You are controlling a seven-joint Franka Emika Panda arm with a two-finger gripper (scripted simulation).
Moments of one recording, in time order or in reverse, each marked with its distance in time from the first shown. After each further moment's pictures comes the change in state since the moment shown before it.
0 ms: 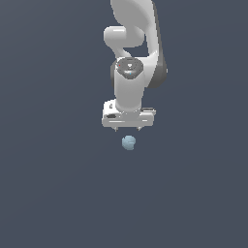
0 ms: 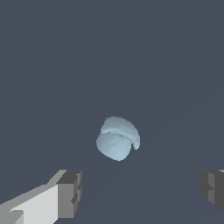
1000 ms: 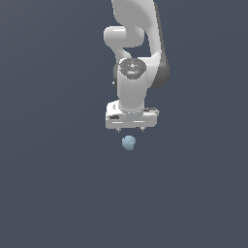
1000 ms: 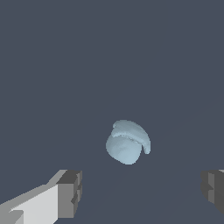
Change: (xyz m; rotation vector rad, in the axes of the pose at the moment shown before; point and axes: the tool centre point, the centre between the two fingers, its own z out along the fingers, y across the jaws) arm 0.004 -0.014 0.002 0.024 0.016 -0.011
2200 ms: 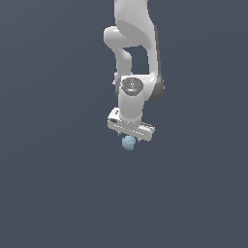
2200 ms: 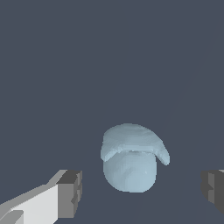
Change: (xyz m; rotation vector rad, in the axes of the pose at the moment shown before) arm -0.004 0.004 0.065 -0.013 0.041 0.420
